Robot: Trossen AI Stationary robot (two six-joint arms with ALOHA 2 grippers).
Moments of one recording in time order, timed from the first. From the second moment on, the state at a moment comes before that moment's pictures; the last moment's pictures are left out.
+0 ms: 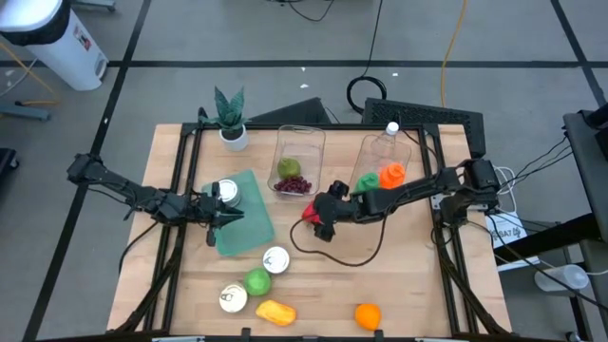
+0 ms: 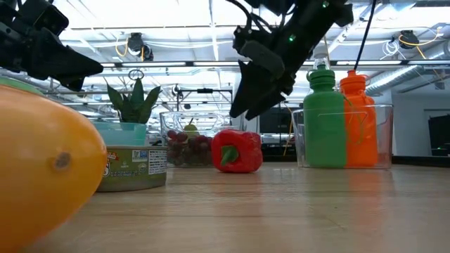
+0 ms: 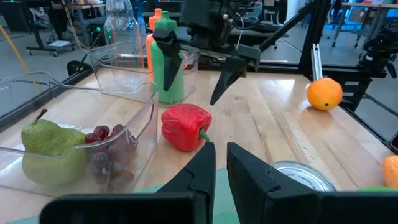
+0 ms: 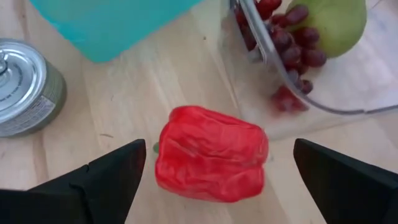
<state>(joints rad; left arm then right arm) -0.40 0.39 0.09 0.14 -0.39 -0.11 0.13 1.72 1.12 -0.28 0.35 0.36</state>
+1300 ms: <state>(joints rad) -0.40 0.39 0.09 0.15 -0.39 -0.11 0.07 1.73 0.95 -0.03 0.15 0.17</state>
